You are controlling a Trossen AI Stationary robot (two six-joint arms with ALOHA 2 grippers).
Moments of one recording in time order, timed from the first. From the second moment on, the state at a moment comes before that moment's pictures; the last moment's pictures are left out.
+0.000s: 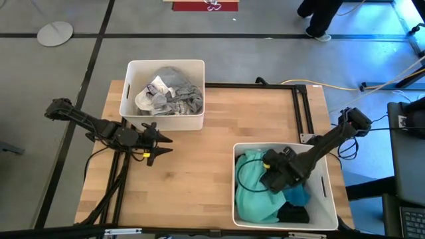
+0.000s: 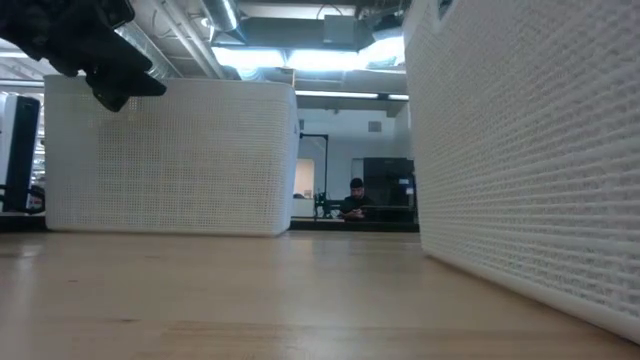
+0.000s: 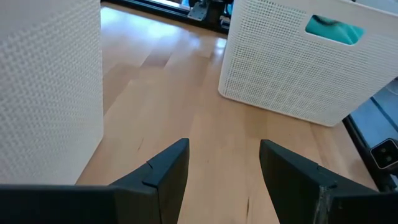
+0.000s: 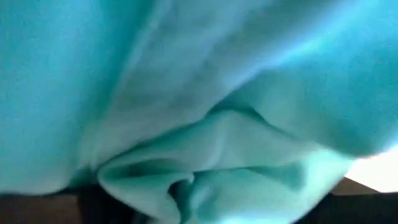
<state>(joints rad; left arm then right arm) -0.37 0.57 0.35 -0.18 -0.40 -0.40 0.67 1.50 1.09 -1.17 0.31 1.41</state>
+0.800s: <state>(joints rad) -0.37 0.57 0.35 -0.16 -0.41 -0.35 0.43 1.47 1.72 -1.29 0.66 0.61</state>
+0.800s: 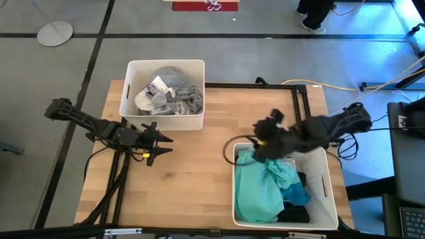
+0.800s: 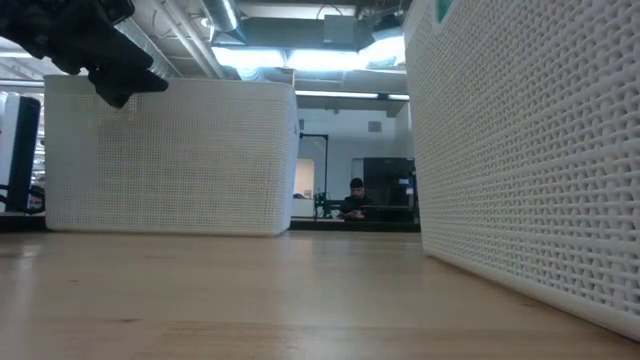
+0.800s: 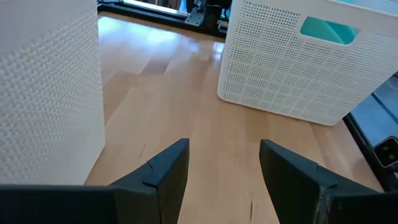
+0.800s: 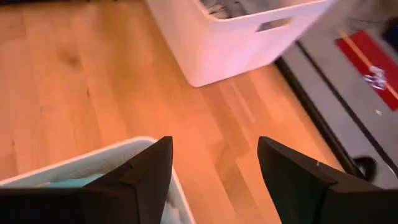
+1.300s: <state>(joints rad) -0.37 0.57 0.35 -0.15 -0.40 -0.31 -0.03 1.42 1.44 -0.65 0.04 0.05</state>
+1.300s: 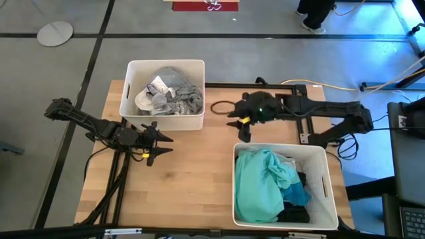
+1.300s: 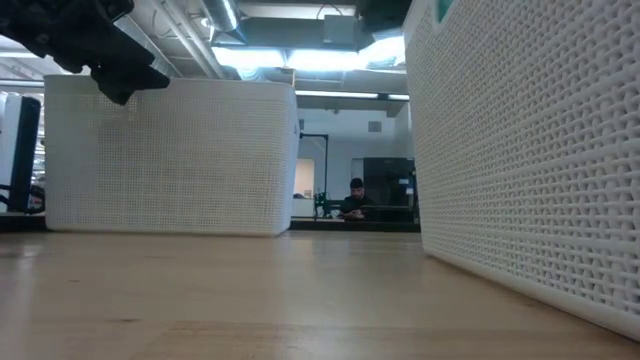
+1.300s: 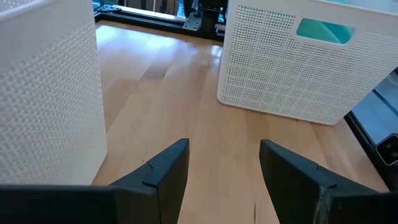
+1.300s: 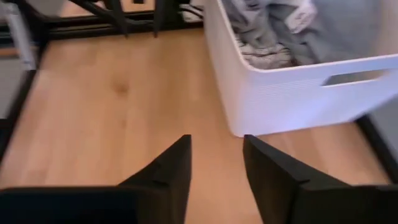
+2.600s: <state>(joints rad) -0.37 0.57 0.35 -0.14 -0.51 -0.29 -0.28 0.61 0.31 0.24 -0.11 -0.04</state>
